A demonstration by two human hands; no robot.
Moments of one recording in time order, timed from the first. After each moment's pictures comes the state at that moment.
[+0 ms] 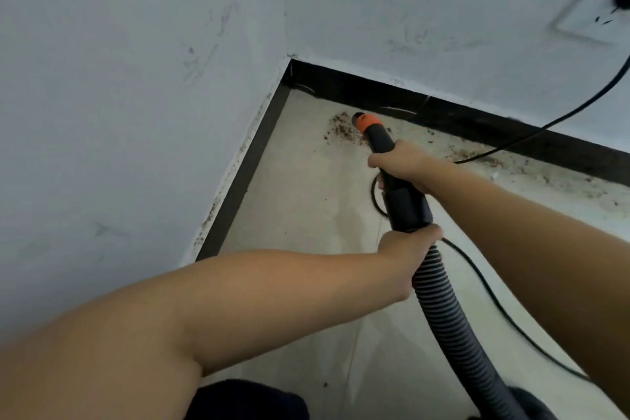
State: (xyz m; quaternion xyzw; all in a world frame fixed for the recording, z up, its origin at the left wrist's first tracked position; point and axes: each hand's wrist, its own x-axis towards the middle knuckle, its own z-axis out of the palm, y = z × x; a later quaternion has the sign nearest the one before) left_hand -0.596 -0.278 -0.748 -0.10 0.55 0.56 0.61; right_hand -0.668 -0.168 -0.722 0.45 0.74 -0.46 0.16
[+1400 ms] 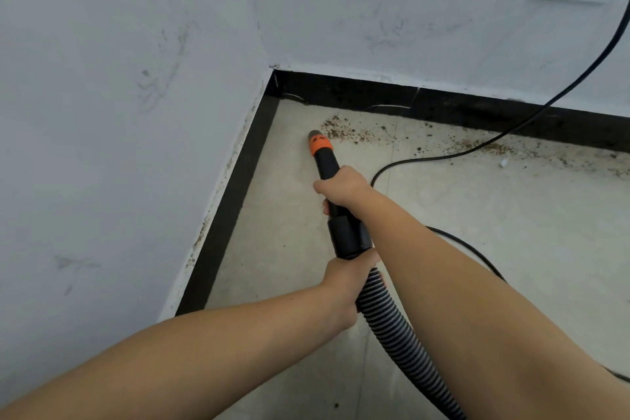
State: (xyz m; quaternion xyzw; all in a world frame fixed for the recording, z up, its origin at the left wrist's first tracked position) left_hand -0.611 -0.326 -0.778 -0.21 0.60 0.53 0.56; right_hand -0.689 -0.219 -0.782 0.44 0.67 -0.59 0.14
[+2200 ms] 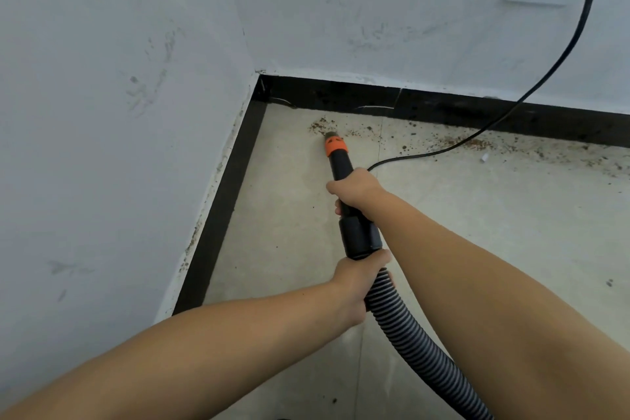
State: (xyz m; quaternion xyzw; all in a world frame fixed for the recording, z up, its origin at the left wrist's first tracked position) left_hand -0.595 -0.314 -0.782 -0.18 0.58 0.51 0.60; right_hand -0.664 -0.200 -0.786 0.49 0.65 -0.57 0.11
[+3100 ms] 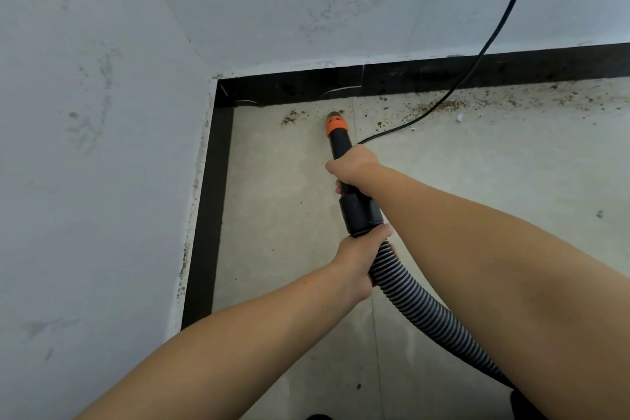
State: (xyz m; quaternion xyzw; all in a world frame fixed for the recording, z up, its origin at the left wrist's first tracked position) left_hand -0.601 -0.299 -0.787 -0.15 0.58 0.49 0.64; right_hand -0.656 -0.177 -0.788 0.55 0.62 -0.55 0.06
